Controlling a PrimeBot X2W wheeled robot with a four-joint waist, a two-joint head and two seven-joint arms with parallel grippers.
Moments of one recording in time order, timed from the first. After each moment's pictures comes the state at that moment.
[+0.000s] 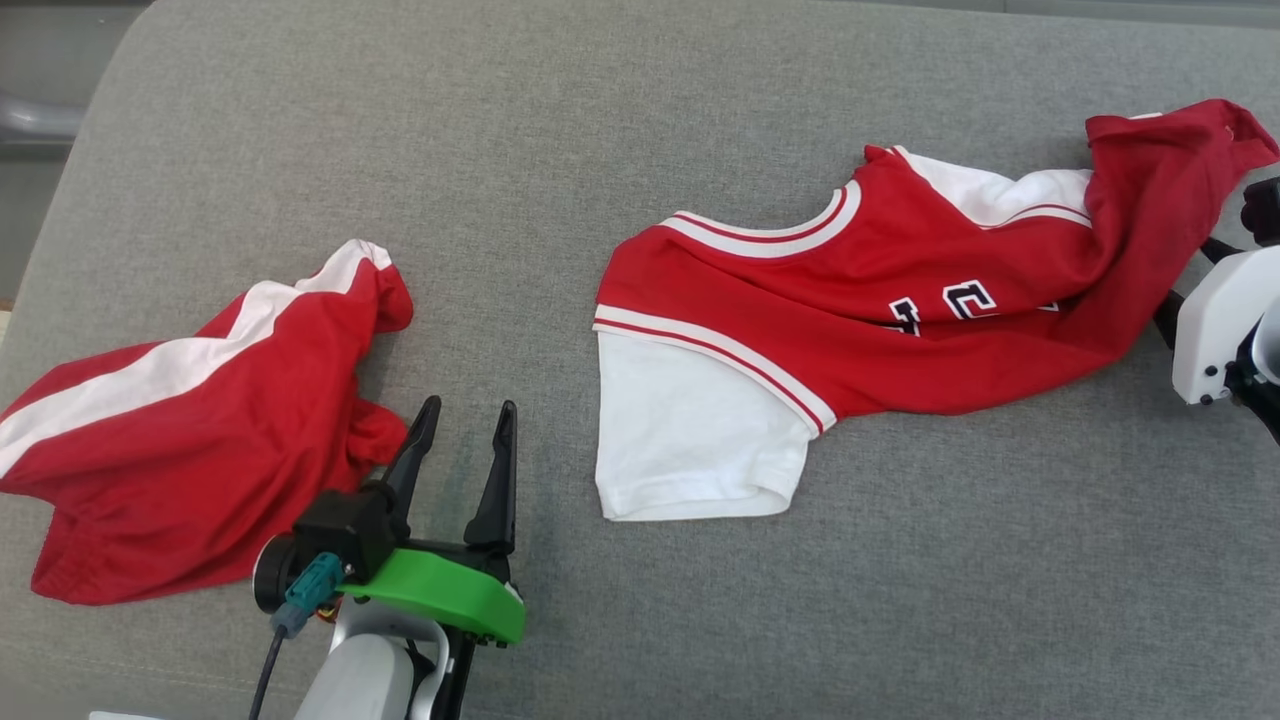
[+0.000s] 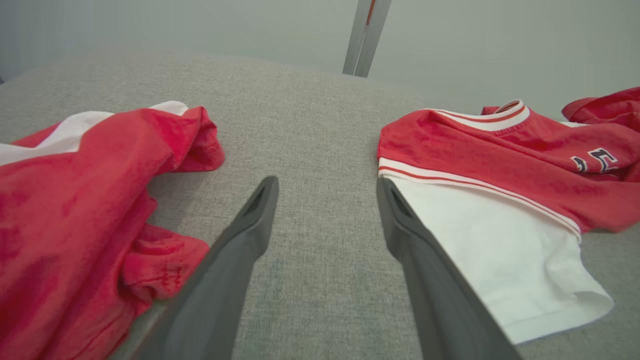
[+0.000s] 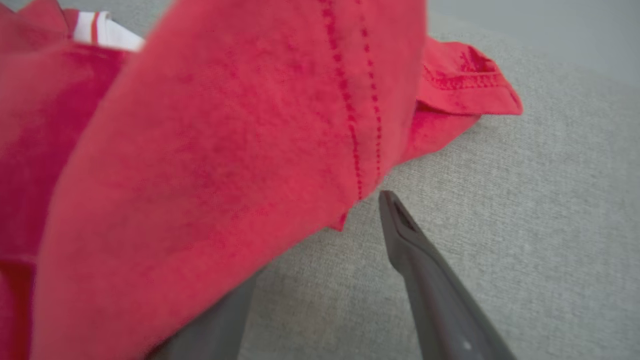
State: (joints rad) left arm -0.20 0.06 -0.29 0.30 -0.35 -0.07 -0.26; right arm -0.92 -0.68 0.98 0.91 0.98 0.13 -0.01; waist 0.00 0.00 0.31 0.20
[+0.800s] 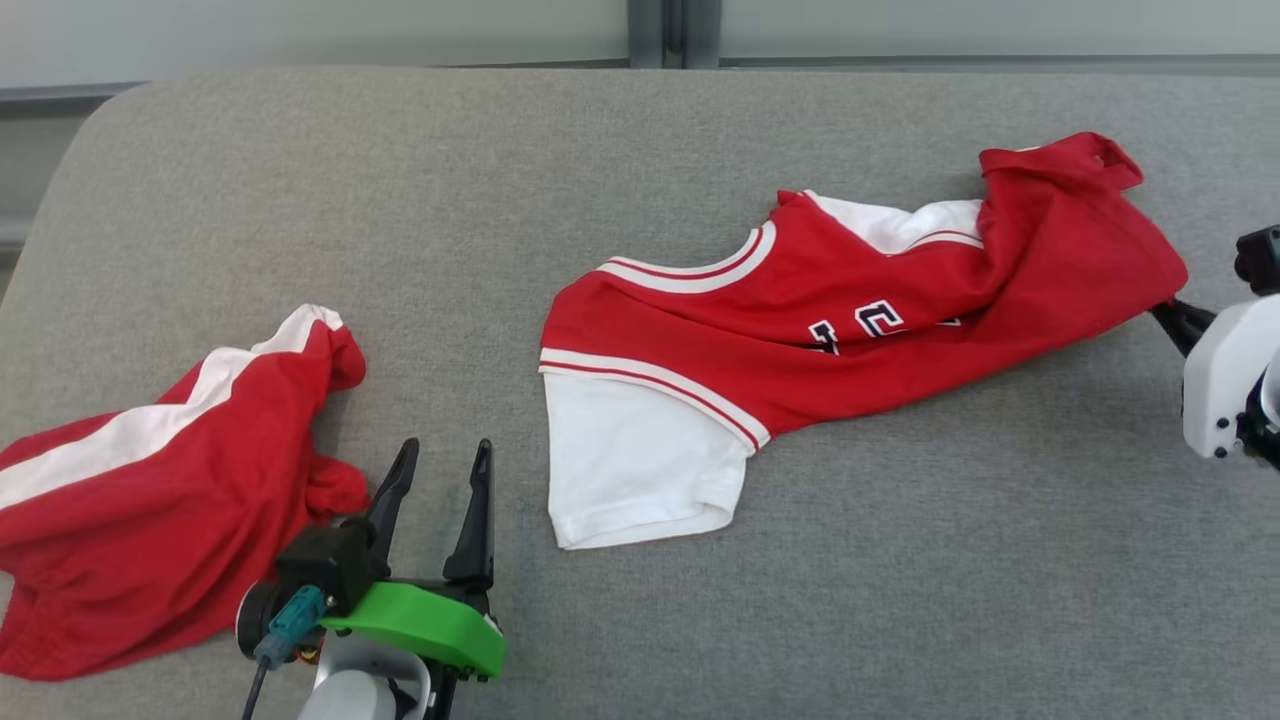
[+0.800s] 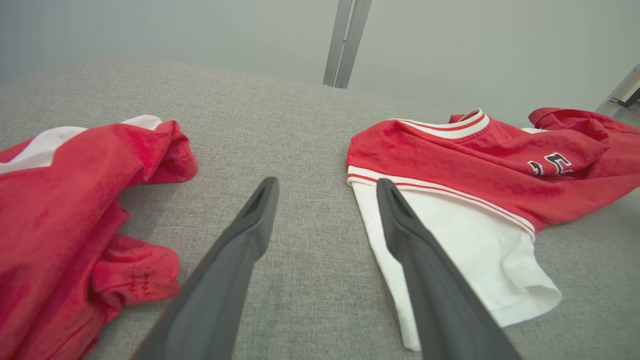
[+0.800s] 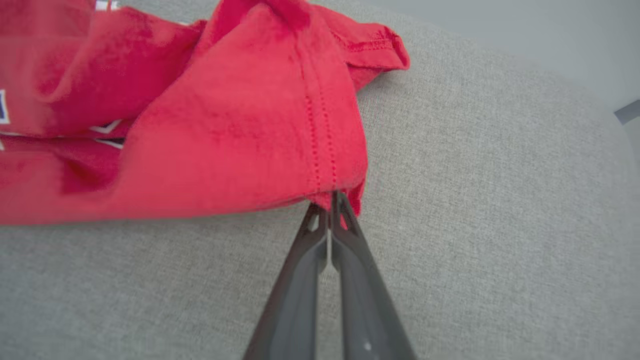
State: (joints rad) left arm -0.15 0.07 -0.26 0.32 -0.36 -0.07 -0.26; right arm -0.90 -0.76 1.17 0.82 1.11 0.13 -0.04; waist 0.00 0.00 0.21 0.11
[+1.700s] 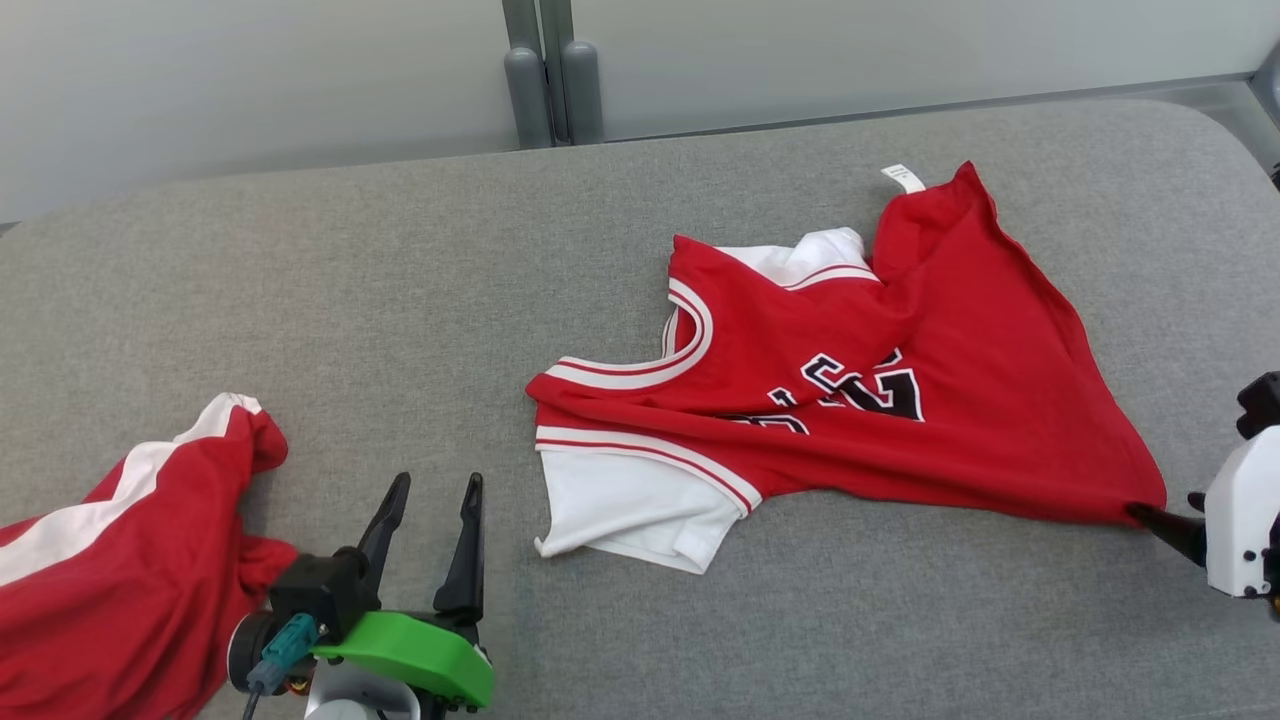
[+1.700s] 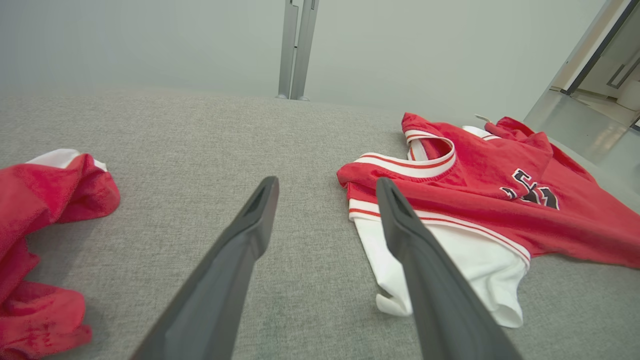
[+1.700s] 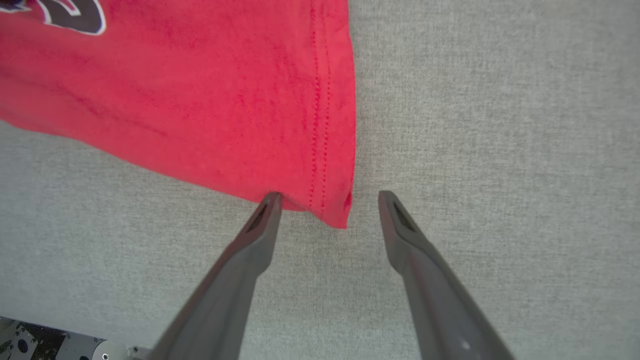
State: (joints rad) left arm -0.10 0.09 -0.26 0.33 -0.37 -0.07 -0.26; right arm -0.66 -0.89 1.16 0.61 1.35 0.13 0.27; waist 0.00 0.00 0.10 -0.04
